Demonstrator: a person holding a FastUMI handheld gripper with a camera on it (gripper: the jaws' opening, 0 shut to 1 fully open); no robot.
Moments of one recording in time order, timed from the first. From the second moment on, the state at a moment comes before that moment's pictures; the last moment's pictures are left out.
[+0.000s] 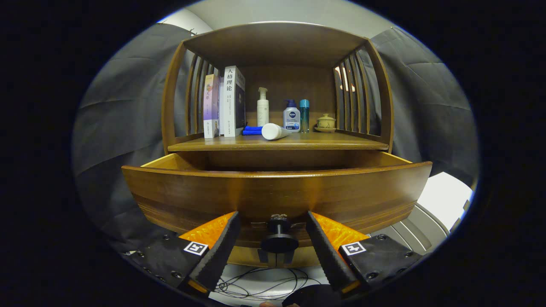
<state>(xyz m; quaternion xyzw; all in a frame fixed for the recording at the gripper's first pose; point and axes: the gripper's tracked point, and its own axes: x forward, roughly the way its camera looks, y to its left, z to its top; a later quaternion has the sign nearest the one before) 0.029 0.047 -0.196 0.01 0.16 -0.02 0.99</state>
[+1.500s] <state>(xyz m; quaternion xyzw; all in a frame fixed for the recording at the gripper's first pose) 0.123 0.051 -0.193 0.05 0.21 -0.01 0.98</state>
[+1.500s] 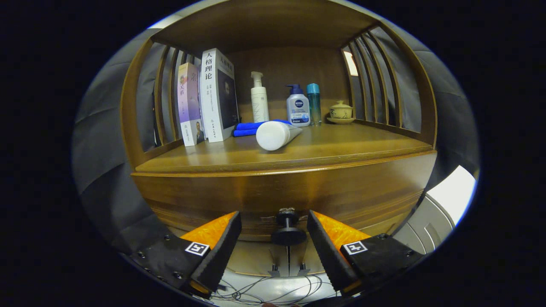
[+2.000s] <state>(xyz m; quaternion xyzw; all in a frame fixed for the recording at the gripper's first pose) 0.021 0.013 -0.052 0.06 0.04 0.01 1.00</state>
